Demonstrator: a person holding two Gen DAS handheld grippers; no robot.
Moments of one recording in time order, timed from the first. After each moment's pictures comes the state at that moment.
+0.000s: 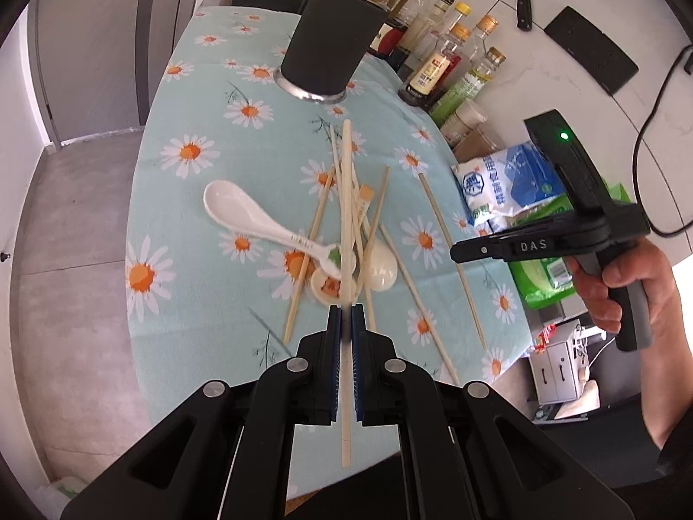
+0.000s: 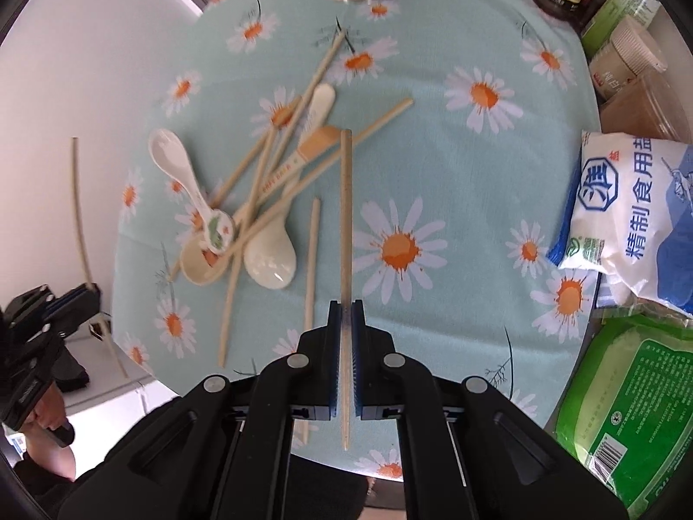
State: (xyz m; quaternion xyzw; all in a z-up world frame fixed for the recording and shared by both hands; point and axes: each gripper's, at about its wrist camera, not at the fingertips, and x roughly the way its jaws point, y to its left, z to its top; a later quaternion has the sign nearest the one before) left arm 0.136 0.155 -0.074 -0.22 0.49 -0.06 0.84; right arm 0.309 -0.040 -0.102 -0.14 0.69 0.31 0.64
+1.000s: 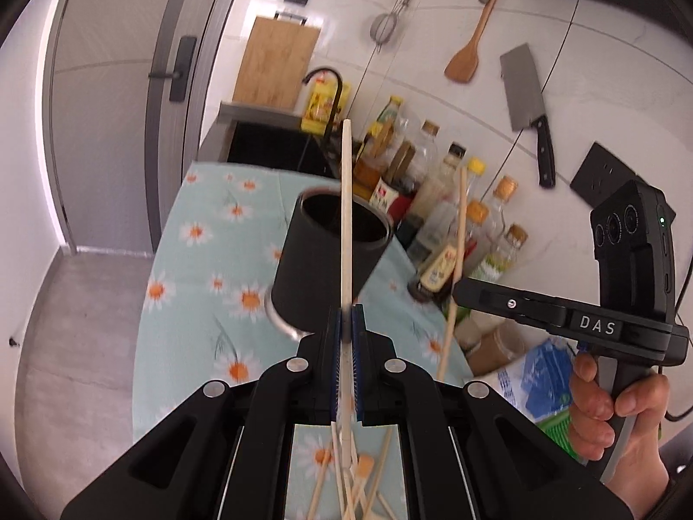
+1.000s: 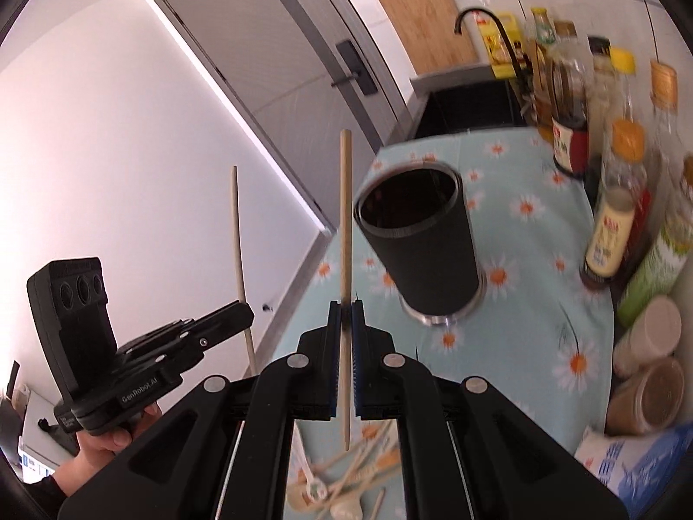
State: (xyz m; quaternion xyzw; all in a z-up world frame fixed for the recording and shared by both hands) left arm 0.297 0.186 0.019 -0.18 0.31 0.01 0.93; right arm 0.440 -0.012 0.028 0.06 0.43 0.47 0.77
